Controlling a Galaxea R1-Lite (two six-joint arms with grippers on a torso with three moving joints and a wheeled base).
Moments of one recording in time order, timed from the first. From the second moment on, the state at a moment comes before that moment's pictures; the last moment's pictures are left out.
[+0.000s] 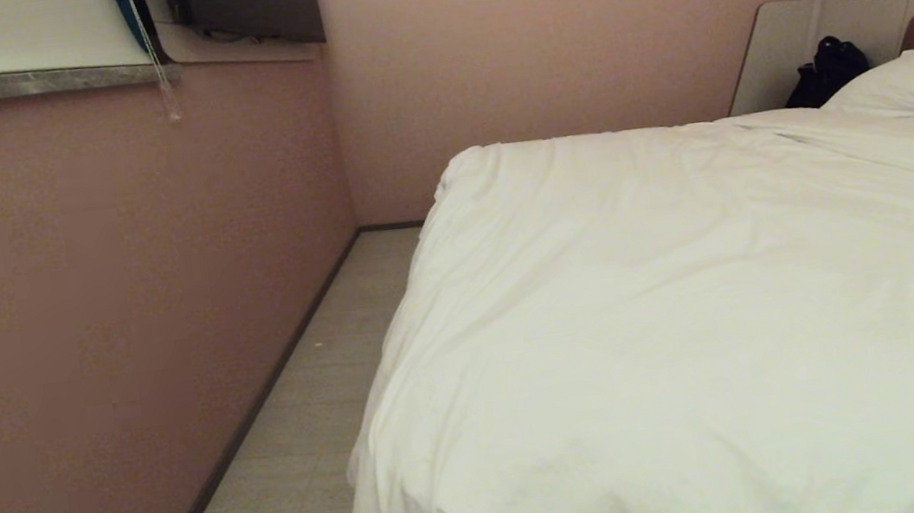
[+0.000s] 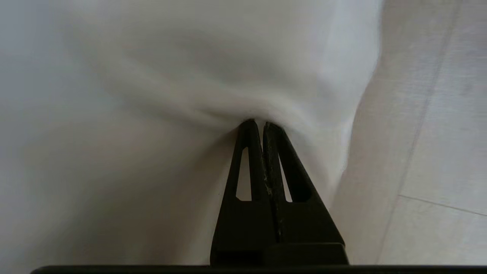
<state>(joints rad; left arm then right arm) -0.01 0.00 0.00 0.00 -0.01 0.05 -1.20 2.72 -1.93 0.22 0.11 0.40</state>
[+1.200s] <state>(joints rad) -0.01 0.00 0.00 0.00 -0.01 0.05 -1.24 2.34 -1.70 0.54 0.29 0.26</state>
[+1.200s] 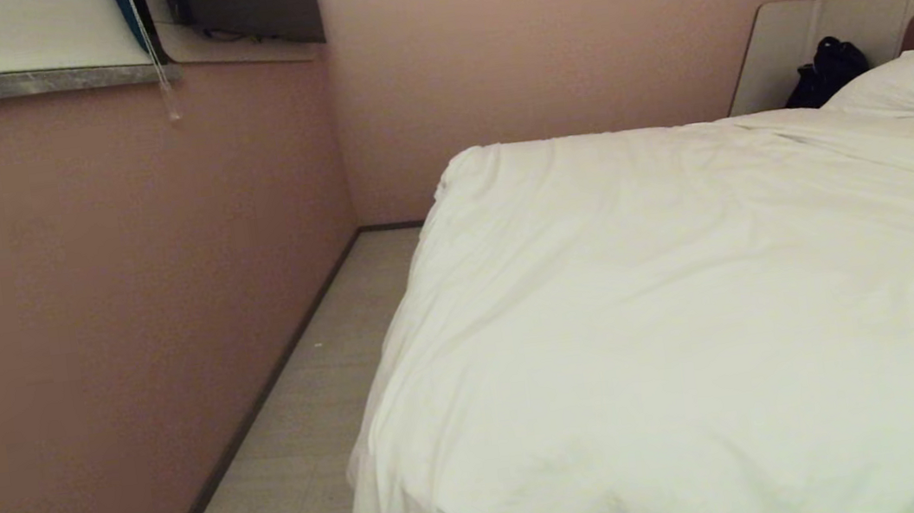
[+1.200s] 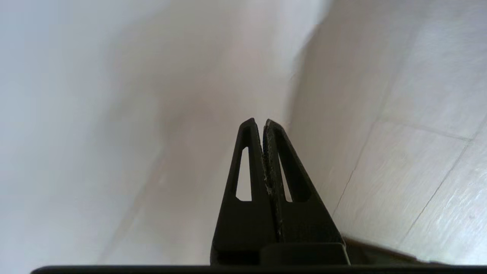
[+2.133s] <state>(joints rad) -0.01 0.00 0.00 0.00 -0.01 0.05 -1.01 2.32 -1.48 0.49 0.48 0.07</state>
